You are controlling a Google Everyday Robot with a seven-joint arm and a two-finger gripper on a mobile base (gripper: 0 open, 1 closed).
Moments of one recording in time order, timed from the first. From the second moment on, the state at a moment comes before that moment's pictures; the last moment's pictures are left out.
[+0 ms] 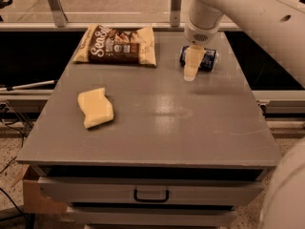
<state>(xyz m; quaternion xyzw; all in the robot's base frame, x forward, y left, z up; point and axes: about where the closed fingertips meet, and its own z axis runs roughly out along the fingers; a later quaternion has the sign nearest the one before) 0.699 -0.132 0.894 -0.63 0.74 -0.14 0.18</state>
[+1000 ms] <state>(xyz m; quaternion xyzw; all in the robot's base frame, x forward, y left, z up) 0.739 -0.142 0.867 -0.61 0.76 -0.15 0.15</state>
